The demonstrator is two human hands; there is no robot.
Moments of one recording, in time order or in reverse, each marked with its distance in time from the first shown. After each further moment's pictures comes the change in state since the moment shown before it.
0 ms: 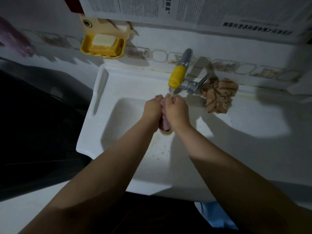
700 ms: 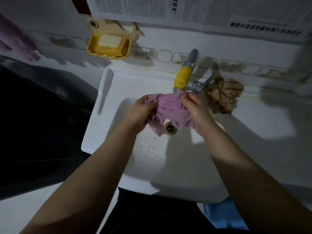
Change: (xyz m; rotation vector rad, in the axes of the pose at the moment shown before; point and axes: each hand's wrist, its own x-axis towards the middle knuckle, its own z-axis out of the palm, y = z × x) left_hand -0.004 -0.007 -0.053 -0.139 -0.111 0.122; right_hand 0.010 0.015 -0.049 0.423 -0.285 -0.057
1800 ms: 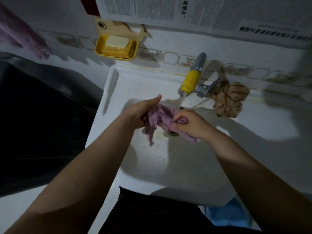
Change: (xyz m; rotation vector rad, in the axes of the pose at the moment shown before) left_hand 0.014 0.017 -0.024 0.001 -0.301 -0.354; right_hand 0.004 0.022 -0.008 -0.658 -0.377 -0.054
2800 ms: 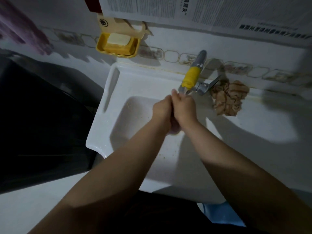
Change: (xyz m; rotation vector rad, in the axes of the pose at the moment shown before) left_hand 0.025 -0.021 0.077 -0.388 0.356 0.086; right_hand 0.031 -0.052 0.028 0.164 0.620 0.187
